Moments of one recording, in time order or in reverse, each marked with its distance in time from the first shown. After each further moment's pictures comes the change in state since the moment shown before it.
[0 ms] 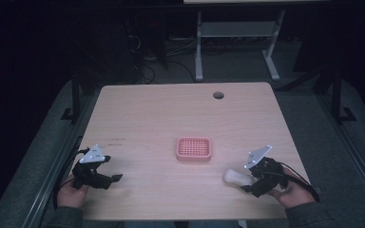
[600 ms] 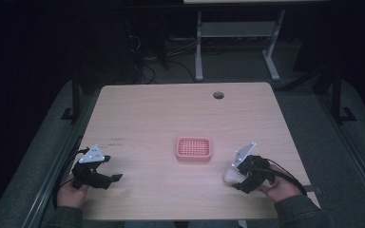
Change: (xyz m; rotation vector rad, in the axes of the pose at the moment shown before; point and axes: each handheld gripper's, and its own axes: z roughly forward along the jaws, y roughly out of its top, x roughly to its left) left arm 0.000 0.000 0.000 -0.005 -0.003 -0.002; right arm -0.002 0.024 0.023 0.062 0.032 -0.034
